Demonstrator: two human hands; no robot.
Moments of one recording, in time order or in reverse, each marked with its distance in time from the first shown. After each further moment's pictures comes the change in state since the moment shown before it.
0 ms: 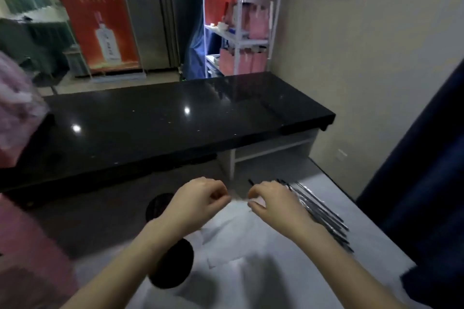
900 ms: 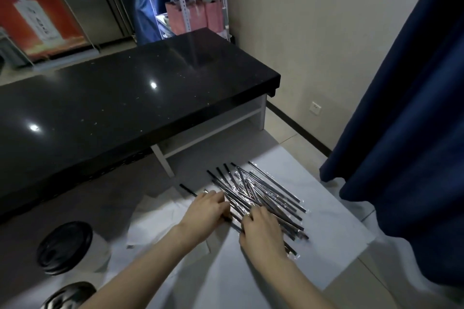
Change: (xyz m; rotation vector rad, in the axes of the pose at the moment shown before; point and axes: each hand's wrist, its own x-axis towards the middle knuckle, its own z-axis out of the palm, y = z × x) left_hand 0.109 0.040 0.204 0.311 -0.387 0.238; right_hand -0.046 0.135 0.086 -0.172 -0.053 0.309
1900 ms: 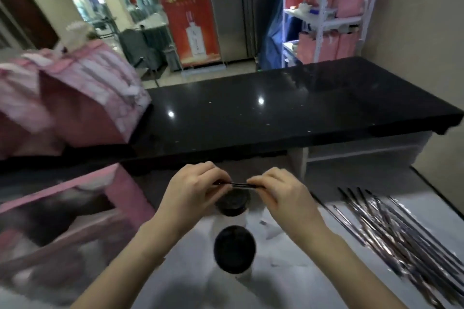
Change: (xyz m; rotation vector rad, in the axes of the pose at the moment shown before) left_hand -0.299 -0.086 -0.165 0.030 0.671 -0.395; right_hand -0.002 -0.231 -0.110 0.620 0.294 -0.759
